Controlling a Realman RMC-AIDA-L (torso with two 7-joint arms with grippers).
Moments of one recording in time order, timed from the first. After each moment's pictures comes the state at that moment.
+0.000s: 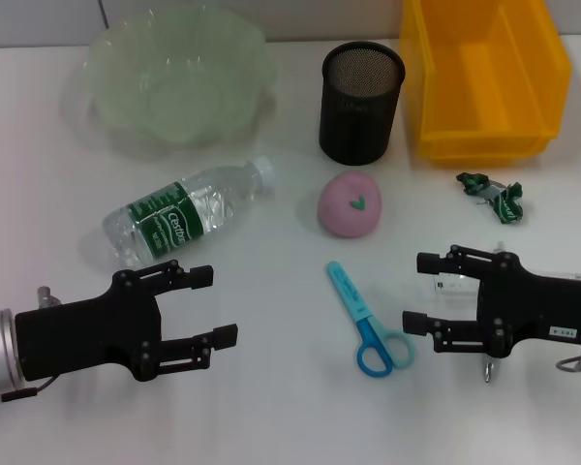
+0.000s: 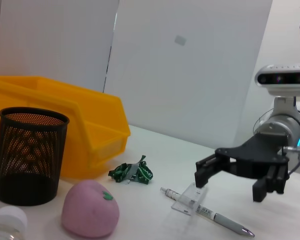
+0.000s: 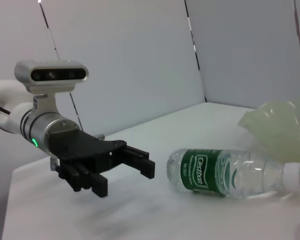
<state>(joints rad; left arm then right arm) -0.37 -2.06 0.69 0.45 1.97 1.68 -1.01 0.43 2.04 -0.66 -0.39 -2.00 -1.63 1.03</state>
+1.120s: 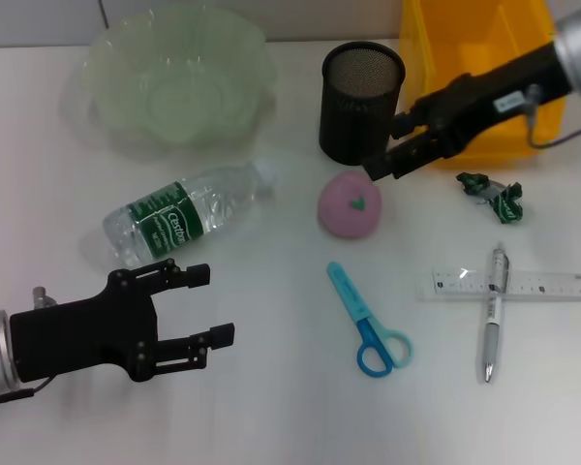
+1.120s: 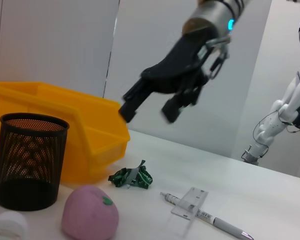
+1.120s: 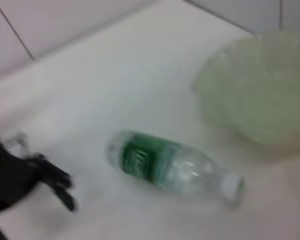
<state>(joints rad) -0.36 -2.06 0.68 0.45 1.97 1.69 -1.00 0.87 2.01 -0.95 -0.94 -2.33 -1.61 2.08</state>
